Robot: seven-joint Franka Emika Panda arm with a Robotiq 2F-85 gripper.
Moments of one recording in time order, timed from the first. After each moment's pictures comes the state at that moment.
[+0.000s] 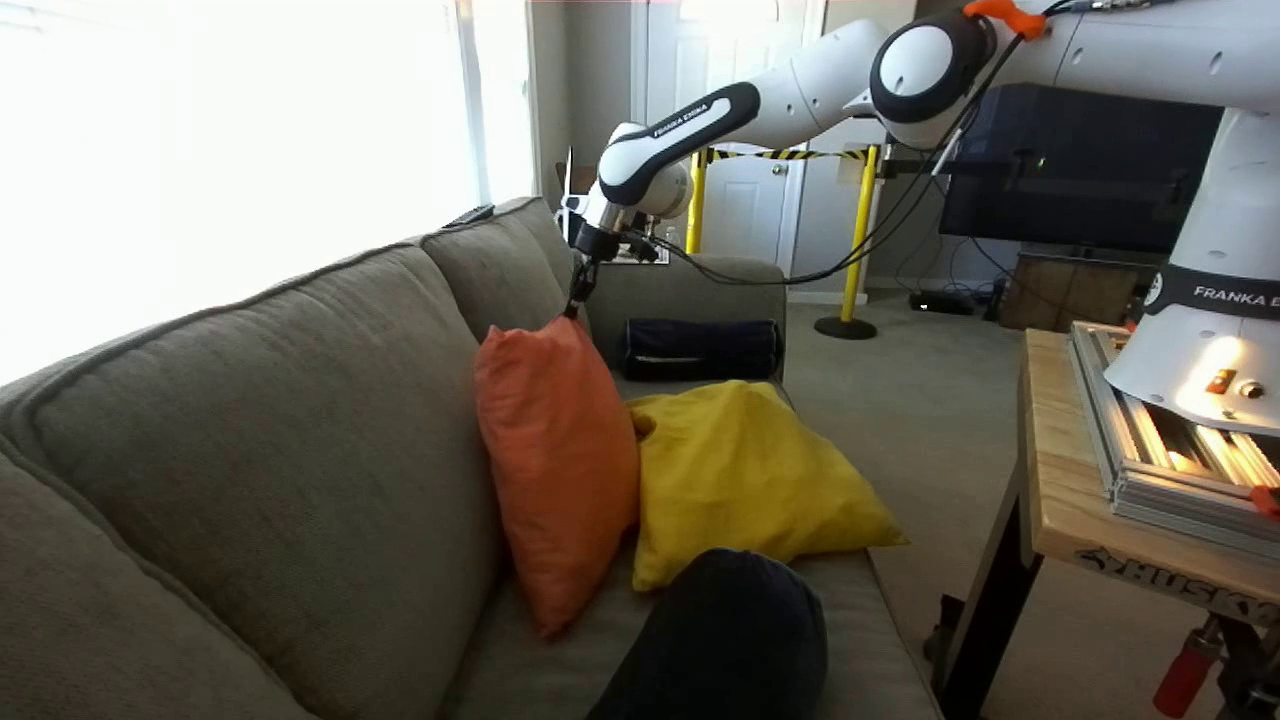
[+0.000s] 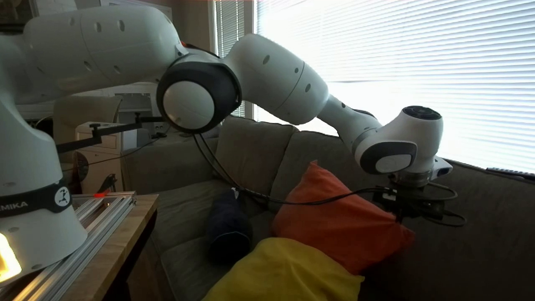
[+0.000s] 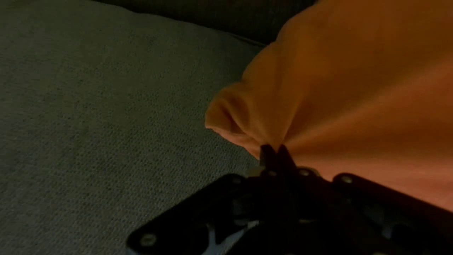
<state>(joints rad) -0.12 1.38 0.25 -0.74 0.06 2.38 -0.90</state>
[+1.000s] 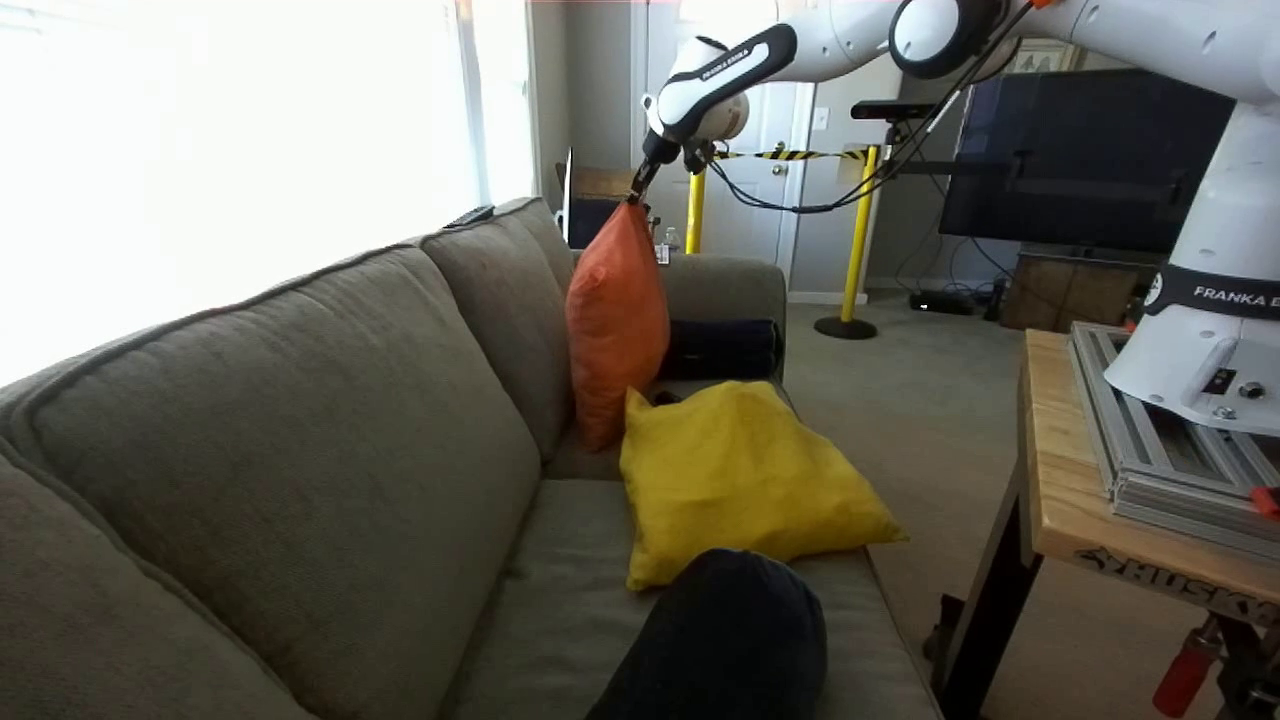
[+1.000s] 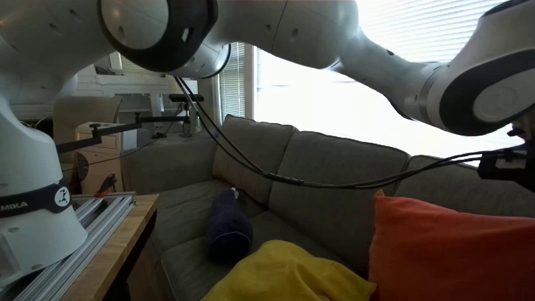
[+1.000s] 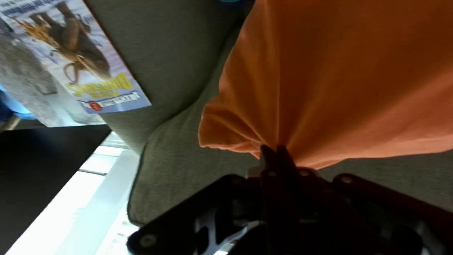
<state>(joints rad) -0.26 1.16 -0.02 -0.81 0.05 2.59 -0.61</state>
